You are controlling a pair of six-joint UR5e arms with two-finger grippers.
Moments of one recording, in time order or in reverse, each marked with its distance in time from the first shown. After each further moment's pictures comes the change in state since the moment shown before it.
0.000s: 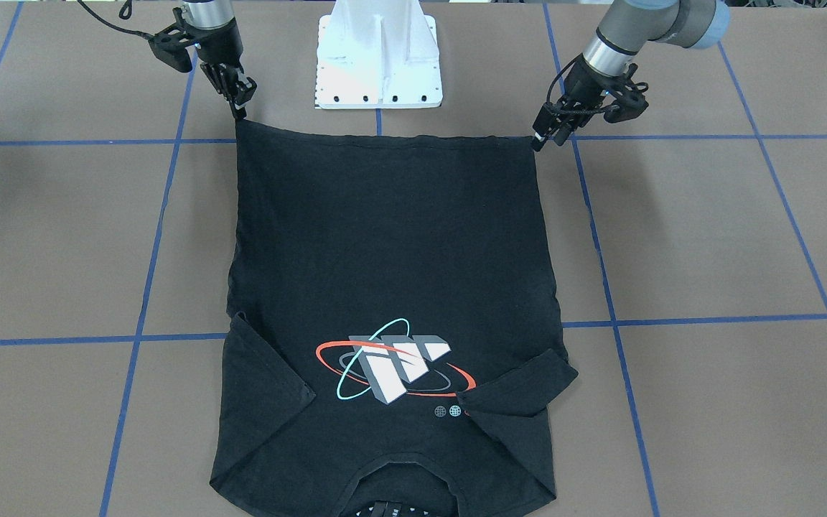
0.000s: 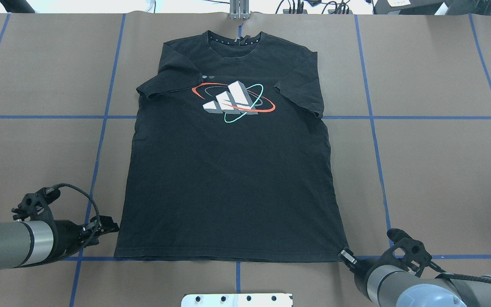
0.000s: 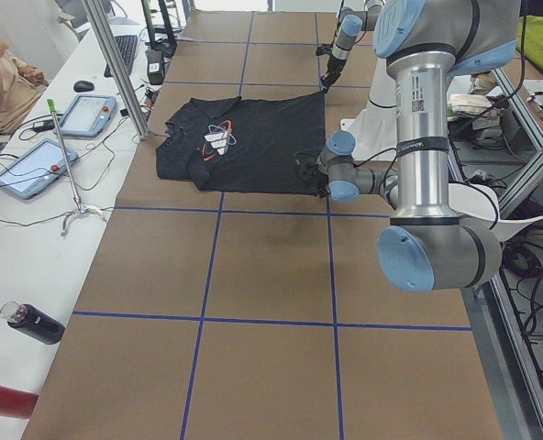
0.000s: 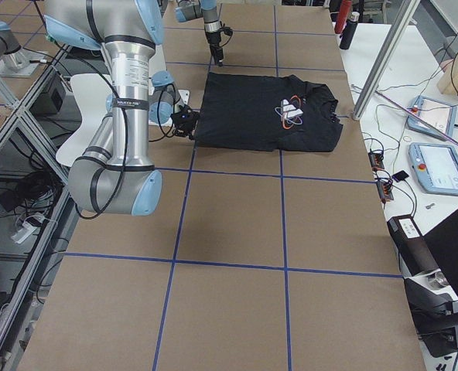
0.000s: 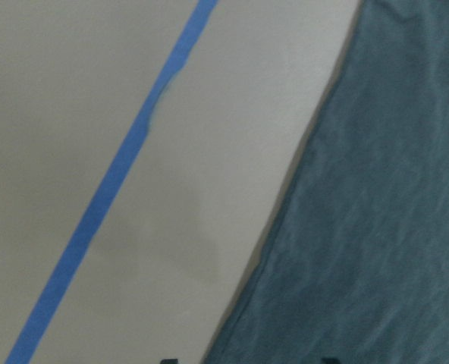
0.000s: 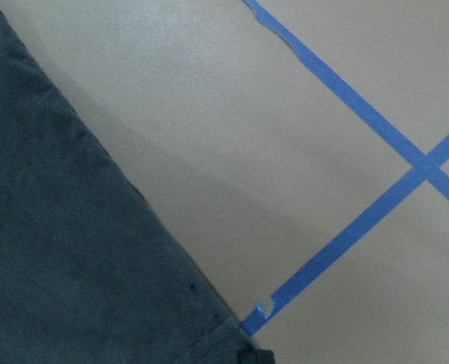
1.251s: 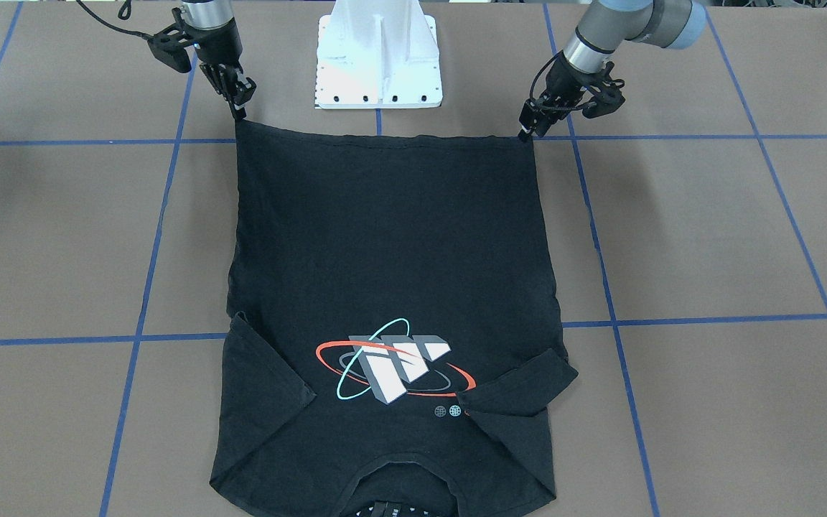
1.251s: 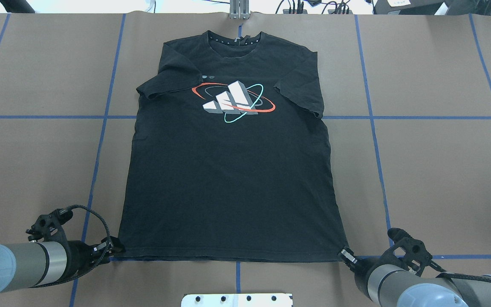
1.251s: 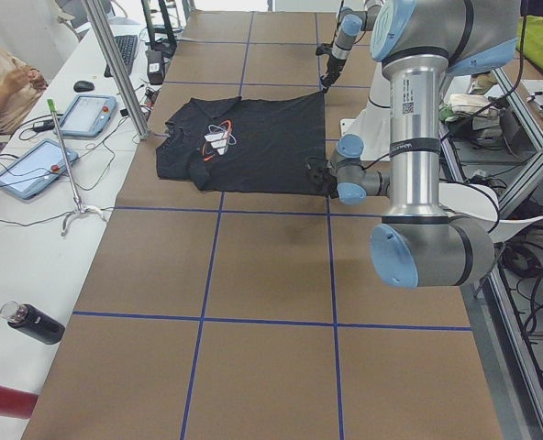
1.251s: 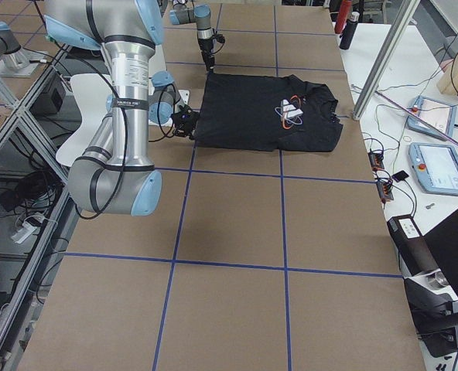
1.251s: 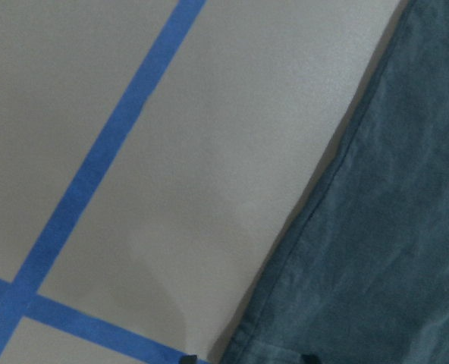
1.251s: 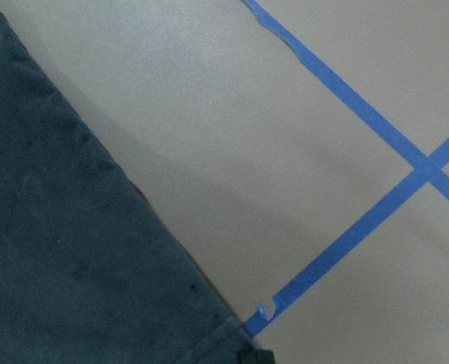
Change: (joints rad) left arm 0.088 -0.022 0.033 0.000 0.025 -0.058; right arm 0.002 -0.003 0.001 0.006 0.001 0.000
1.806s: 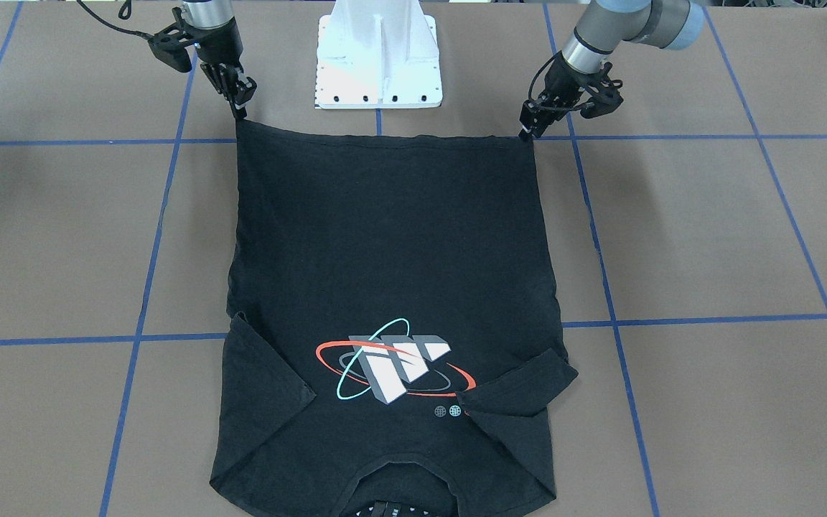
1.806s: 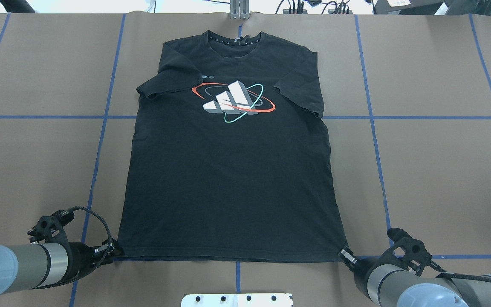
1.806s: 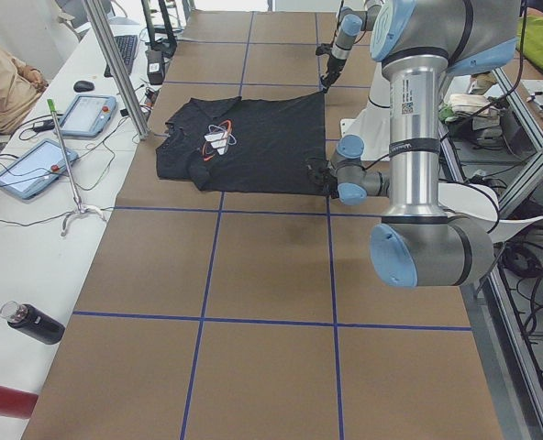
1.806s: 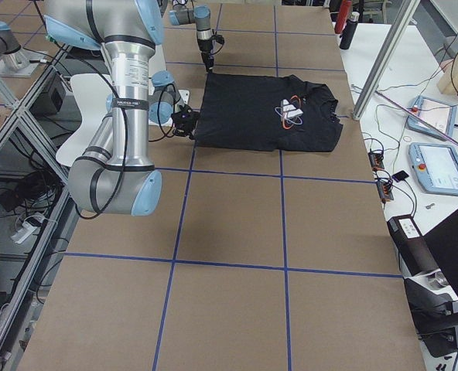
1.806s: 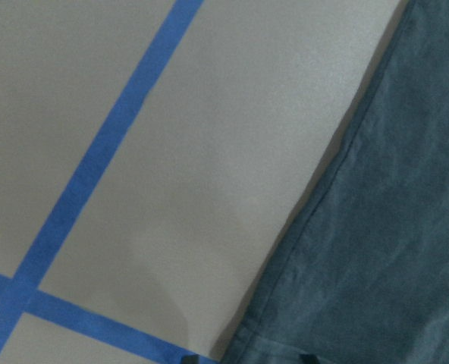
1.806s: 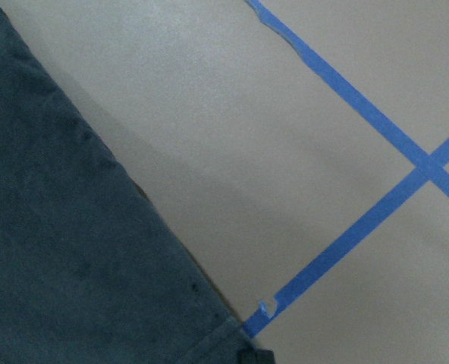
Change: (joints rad) left arm 0.006 -0.002 0.005 0.001 0.000 -0.001; right arm 0.000 0.001 0.001 0.001 0.001 -0.001
